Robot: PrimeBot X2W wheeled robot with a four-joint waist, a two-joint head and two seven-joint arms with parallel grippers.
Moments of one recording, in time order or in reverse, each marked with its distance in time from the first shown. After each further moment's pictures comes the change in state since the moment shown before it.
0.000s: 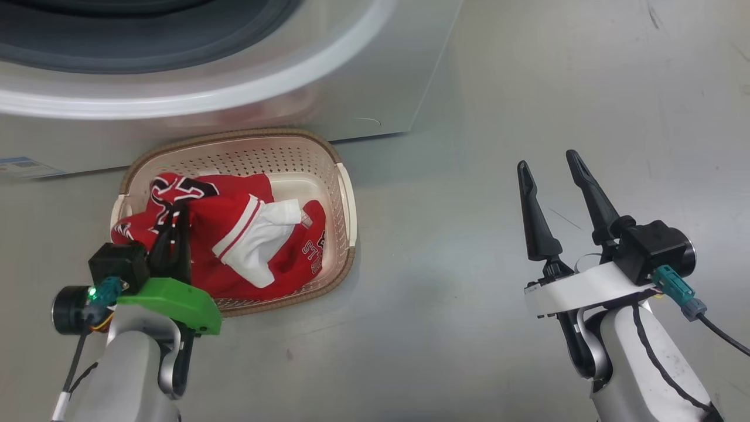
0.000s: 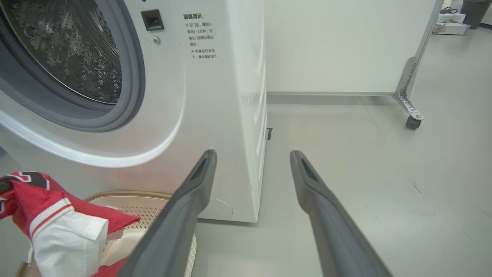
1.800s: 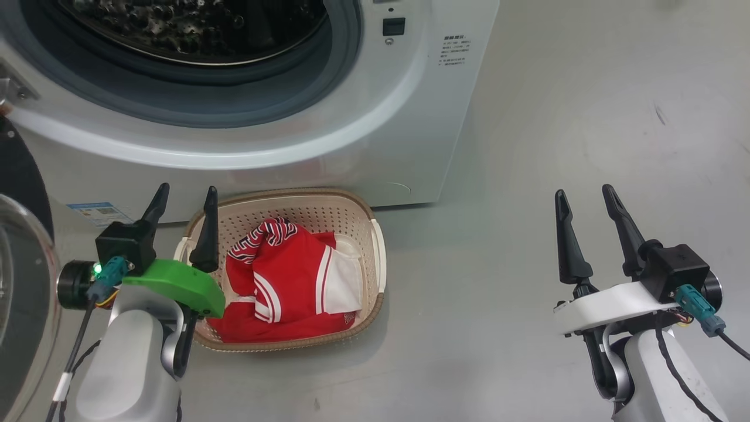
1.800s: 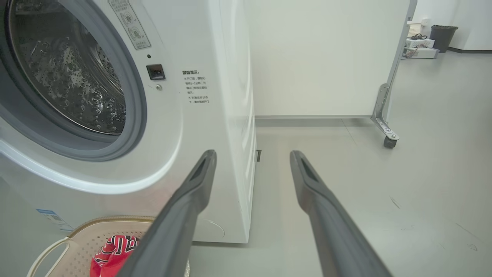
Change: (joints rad) left arm -0.097 -0.012 -0.005 0.122 0.041 -0.058 -0.027; right arm 0.060 -0.008 -0.090 0.066 0.010 -0.011 0.000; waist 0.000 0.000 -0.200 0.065
